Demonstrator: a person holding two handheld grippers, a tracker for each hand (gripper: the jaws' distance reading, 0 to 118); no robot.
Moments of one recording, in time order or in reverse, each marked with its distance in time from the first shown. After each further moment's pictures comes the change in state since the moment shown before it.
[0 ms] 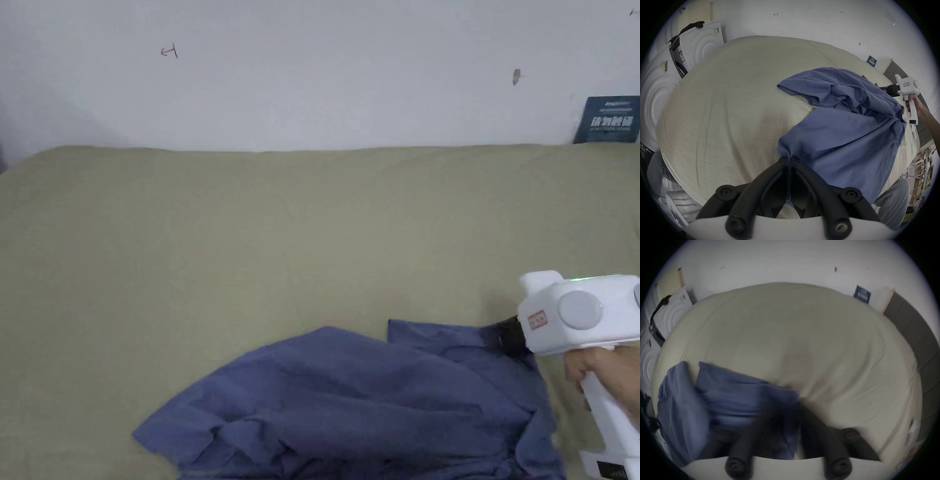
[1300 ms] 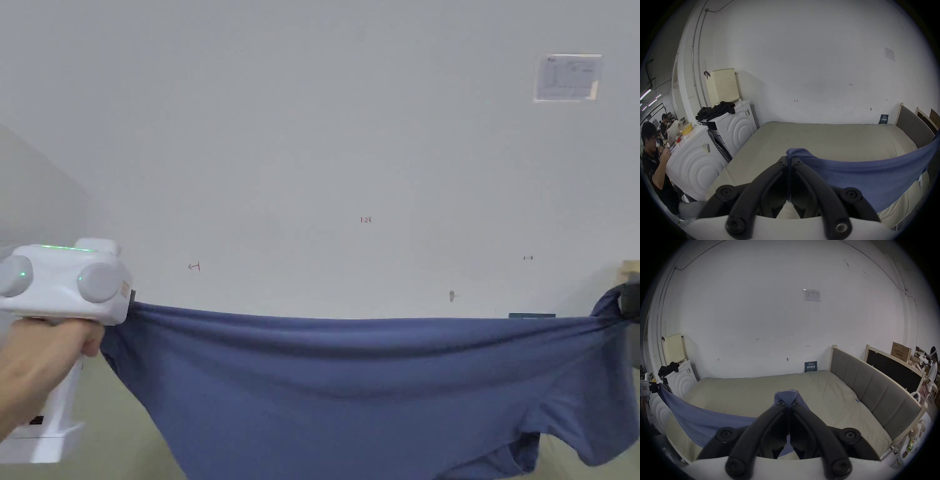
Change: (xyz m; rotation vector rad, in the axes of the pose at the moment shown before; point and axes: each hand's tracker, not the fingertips) left arm 0.064 0.262 0.265 0.570 0.289 -0.022; right arm 0.134 0.020 0.431 0.622 -0.153 -0.233
